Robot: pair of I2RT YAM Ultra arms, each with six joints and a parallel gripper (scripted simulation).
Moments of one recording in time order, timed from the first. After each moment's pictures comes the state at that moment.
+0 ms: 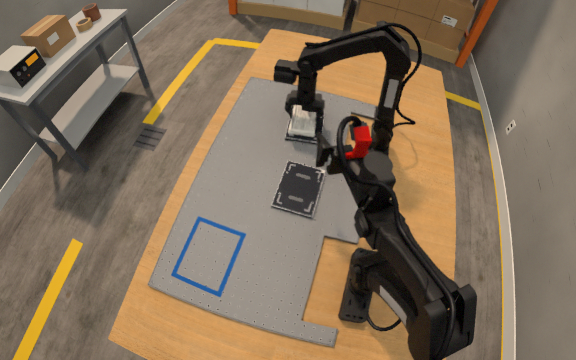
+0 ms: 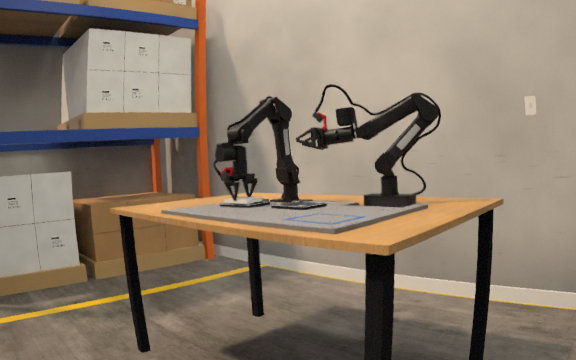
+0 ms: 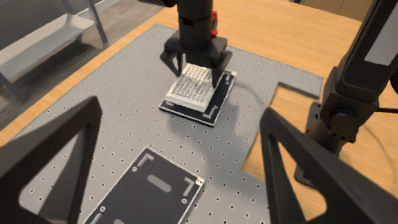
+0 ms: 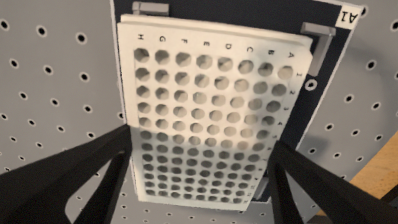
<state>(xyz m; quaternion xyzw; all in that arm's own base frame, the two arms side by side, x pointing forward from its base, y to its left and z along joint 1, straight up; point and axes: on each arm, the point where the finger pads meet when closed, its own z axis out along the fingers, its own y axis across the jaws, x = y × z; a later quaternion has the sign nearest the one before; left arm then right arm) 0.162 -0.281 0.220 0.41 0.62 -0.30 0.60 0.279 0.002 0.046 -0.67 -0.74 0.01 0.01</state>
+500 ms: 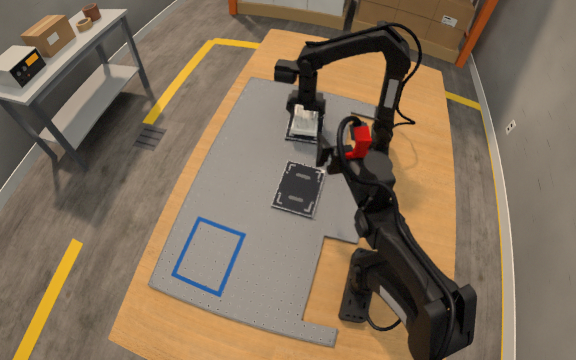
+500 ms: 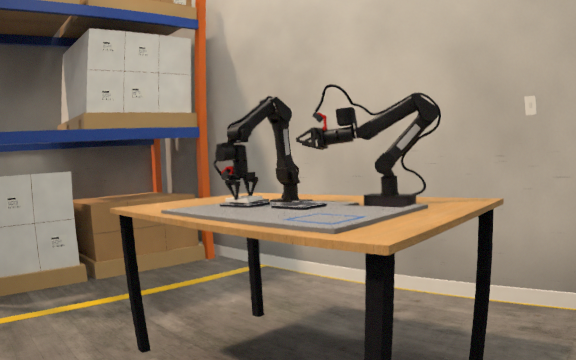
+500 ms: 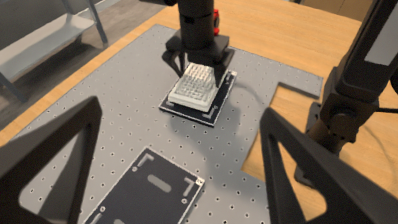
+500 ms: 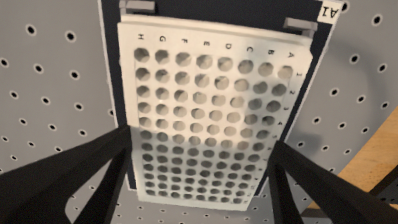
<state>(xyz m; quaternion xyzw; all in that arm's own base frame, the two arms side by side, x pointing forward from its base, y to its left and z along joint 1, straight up) 0.162 -0.281 0.220 0.41 0.62 -0.30 0.60 0.273 0.002 0.050 -0.67 -0.74 0.02 0.02</state>
